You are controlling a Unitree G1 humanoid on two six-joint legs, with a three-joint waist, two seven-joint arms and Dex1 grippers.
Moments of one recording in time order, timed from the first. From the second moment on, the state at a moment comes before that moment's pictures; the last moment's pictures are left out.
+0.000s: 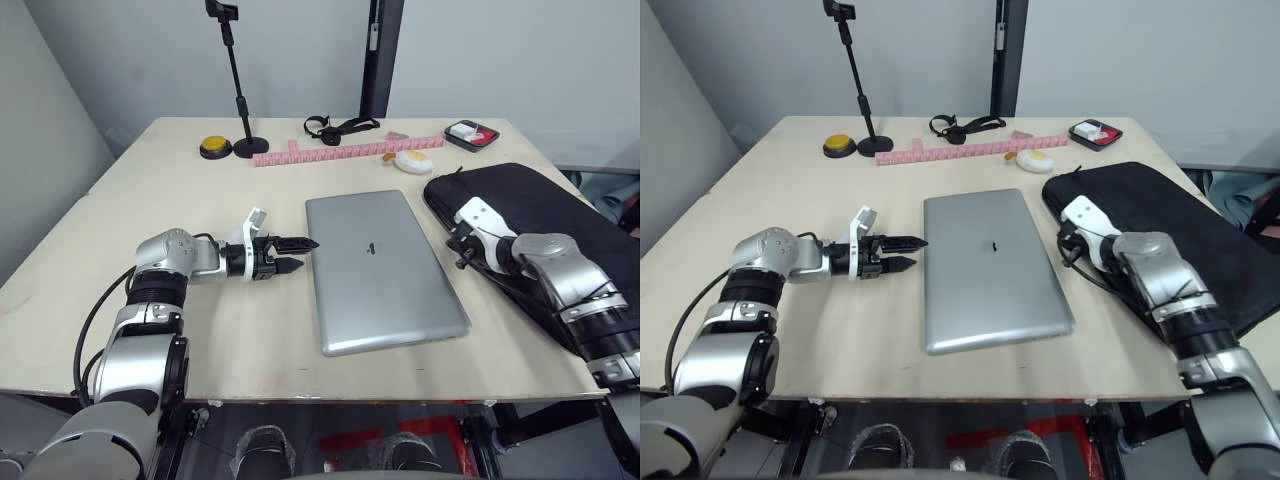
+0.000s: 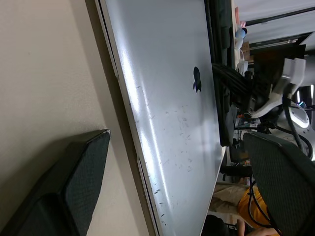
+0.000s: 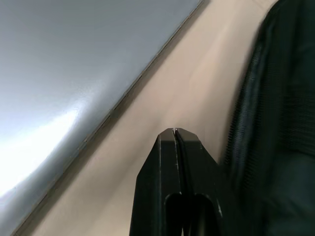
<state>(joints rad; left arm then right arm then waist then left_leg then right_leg) -0.85 0.43 0.18 0.67 -0.69 1.35 -0.79 -0.60 -0.72 0.17 0.25 0.08 0.58 0.73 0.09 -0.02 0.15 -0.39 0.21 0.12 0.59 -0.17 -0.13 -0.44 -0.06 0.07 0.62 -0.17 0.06</state>
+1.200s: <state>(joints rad) -0.88 0.38 0.11 0.66 -0.63 1.35 -0.97 -0.61 -0.62 0.20 0.18 0.03 0.62 0.87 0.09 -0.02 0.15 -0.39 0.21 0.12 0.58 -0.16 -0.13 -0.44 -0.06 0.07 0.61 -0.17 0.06</state>
